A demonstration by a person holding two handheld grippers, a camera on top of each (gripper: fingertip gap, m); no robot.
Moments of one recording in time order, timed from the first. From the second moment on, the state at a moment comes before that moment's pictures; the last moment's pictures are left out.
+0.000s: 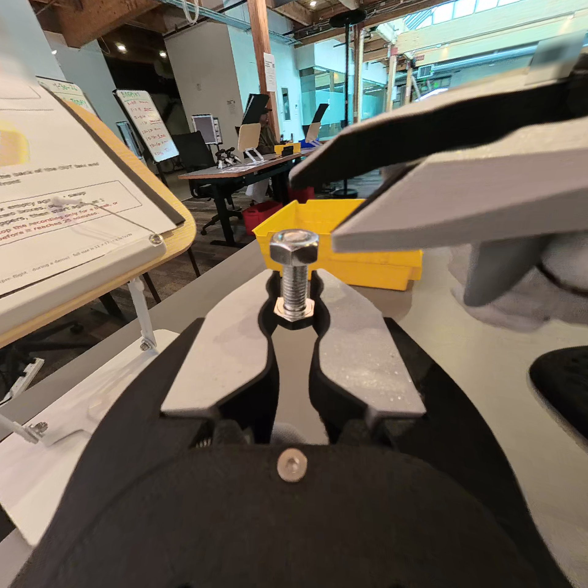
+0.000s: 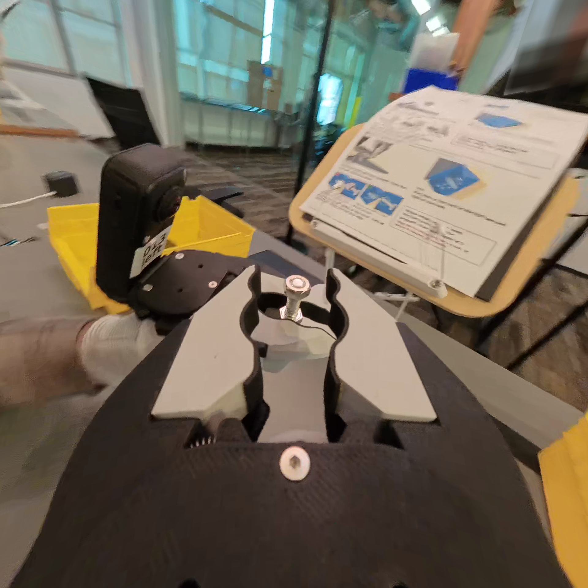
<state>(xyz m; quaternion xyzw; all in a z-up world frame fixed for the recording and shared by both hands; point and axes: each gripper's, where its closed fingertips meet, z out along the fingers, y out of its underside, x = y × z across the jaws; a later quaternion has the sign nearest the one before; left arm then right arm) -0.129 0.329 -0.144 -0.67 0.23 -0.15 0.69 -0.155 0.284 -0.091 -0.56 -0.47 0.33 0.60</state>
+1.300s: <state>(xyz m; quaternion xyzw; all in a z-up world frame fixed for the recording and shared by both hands) -0.086 0.275 -0.122 -0.61 0.36 -0.34 0.62 -0.132 0.240 -0.089 -0.21 -0.75 0.61 0.13</state>
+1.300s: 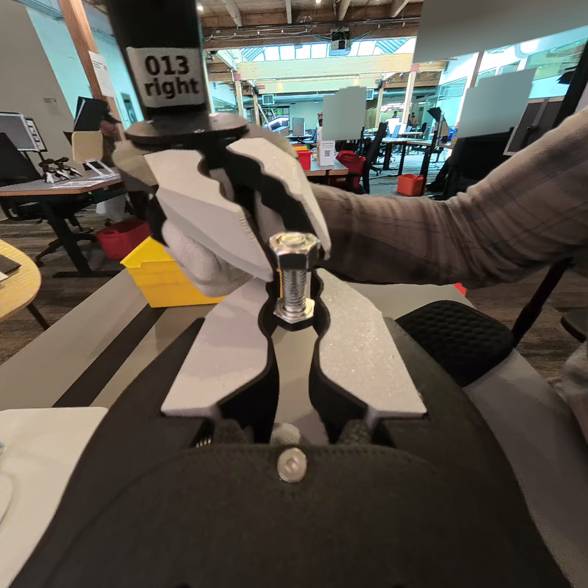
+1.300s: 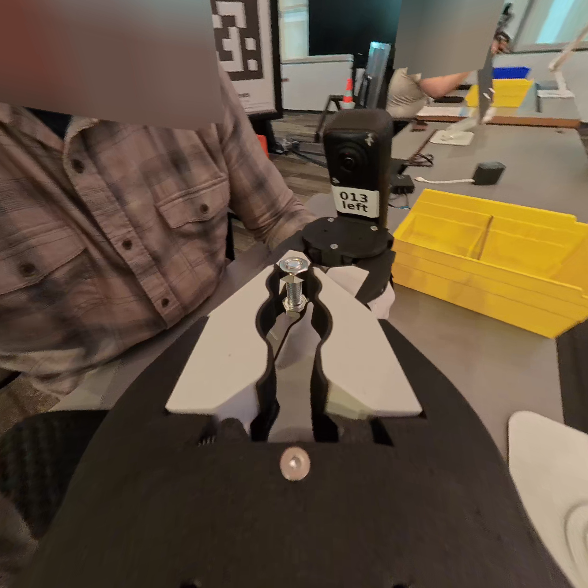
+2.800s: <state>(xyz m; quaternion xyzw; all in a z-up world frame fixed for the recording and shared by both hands) -0.101 0.315 -0.144 -0.66 0.28 -0.19 0.67 -0.134 0.283 -0.095 -0.57 -0.47 0.41 0.54</state>
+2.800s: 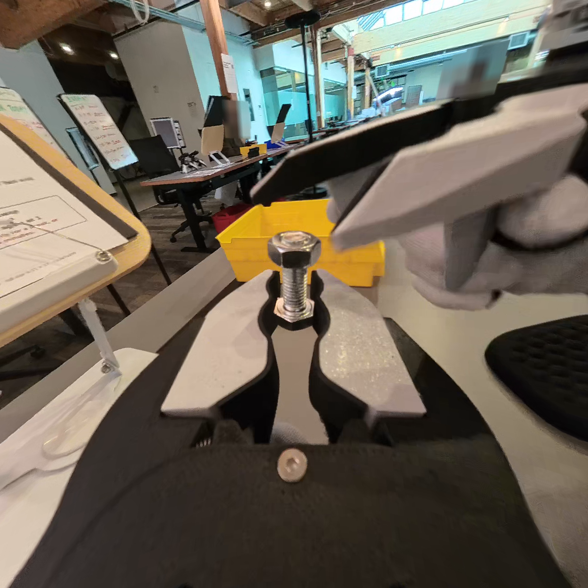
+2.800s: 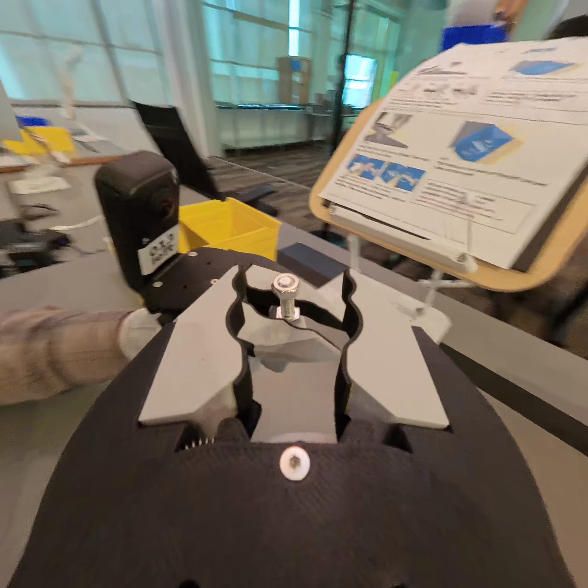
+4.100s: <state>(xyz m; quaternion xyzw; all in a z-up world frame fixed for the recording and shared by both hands) -0.065 0.257 -0.130 -0.60 0.39 -0.40 0.58 -0.110 0.231 -0.089 -0.06 -0.71 0.70 0.05</state>
